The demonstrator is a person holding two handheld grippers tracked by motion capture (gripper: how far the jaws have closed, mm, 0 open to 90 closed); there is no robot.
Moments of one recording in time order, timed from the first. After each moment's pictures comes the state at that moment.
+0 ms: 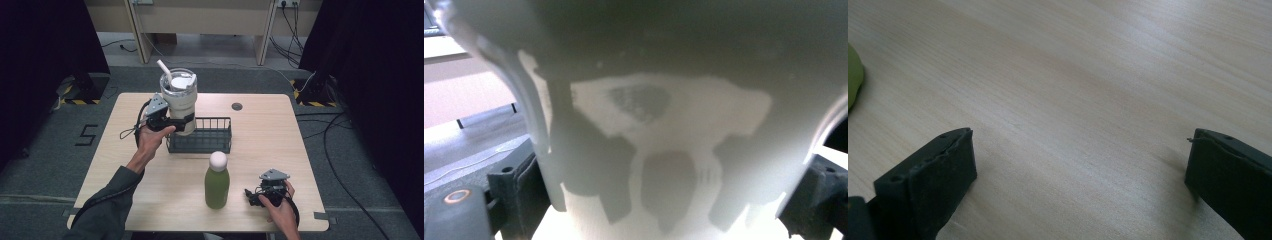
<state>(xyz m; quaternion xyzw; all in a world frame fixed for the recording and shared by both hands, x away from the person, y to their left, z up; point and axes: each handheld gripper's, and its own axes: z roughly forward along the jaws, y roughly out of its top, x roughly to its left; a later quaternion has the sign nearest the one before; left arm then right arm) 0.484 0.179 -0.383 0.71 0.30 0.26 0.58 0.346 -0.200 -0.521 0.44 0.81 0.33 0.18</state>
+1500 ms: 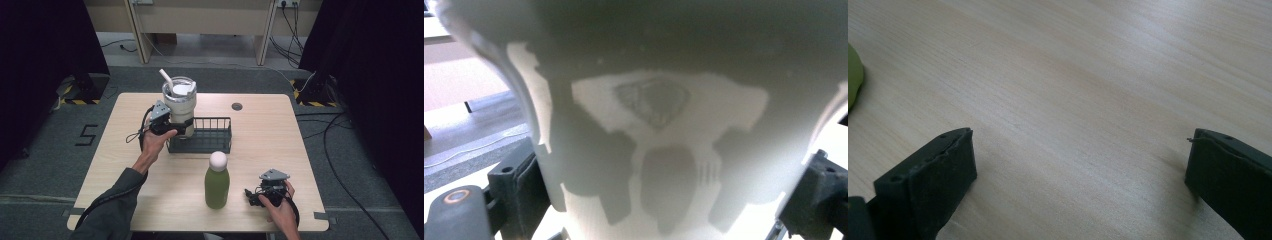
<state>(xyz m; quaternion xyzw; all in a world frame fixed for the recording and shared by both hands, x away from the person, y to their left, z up) 0.500 0.182 -0.426 0.71 0.32 0.26 0.57 0.346 -0.200 -0.521 0.44 0.81 0.33 0.18</state>
